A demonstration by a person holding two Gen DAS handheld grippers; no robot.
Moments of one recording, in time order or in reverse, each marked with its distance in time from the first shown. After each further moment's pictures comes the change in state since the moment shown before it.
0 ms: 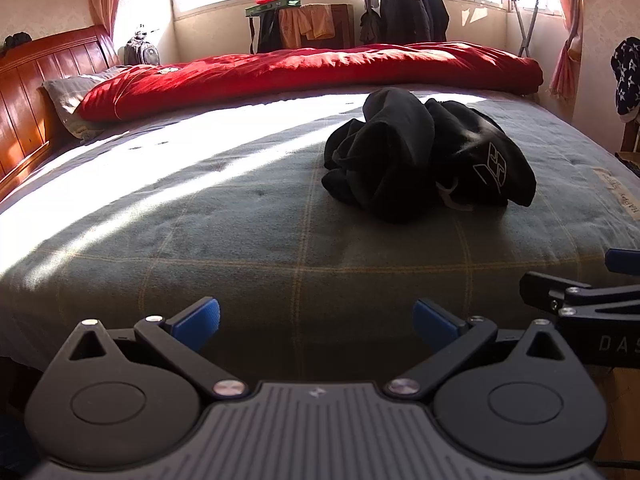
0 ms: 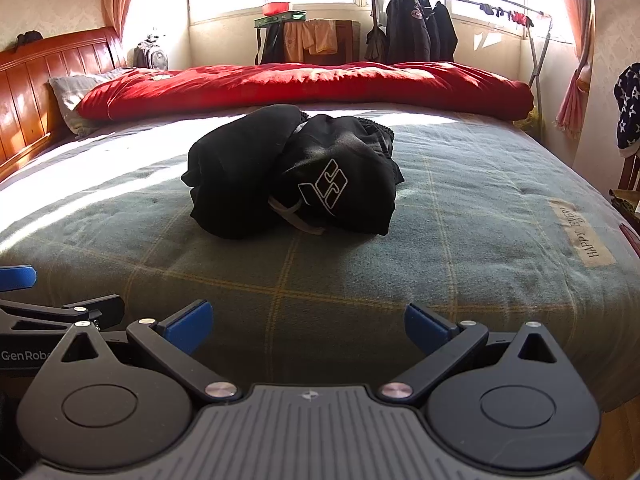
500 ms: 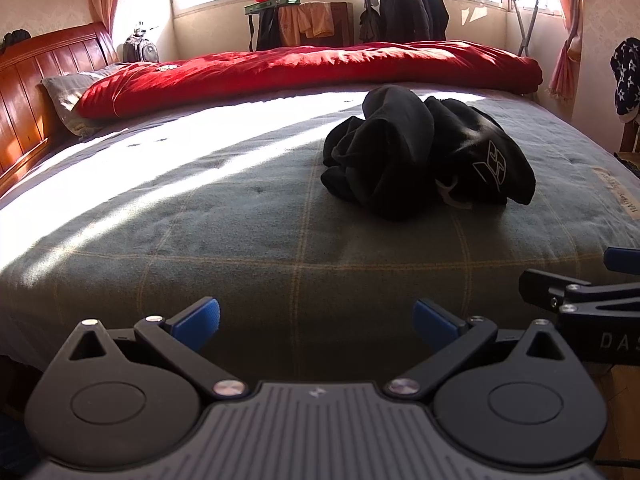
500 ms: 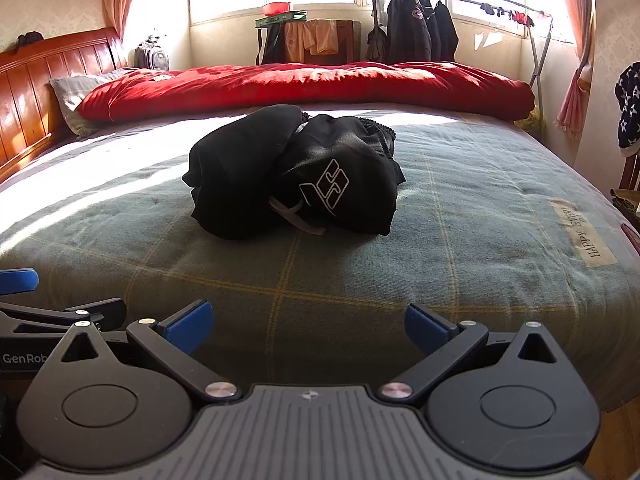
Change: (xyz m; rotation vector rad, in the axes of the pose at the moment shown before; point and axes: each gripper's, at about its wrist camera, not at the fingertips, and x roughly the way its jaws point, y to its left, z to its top) left arm 0.001 0.001 0.000 -0.002 0.009 -0.005; right arm 0.000 0.000 0.001 0.006 0.005 0.004
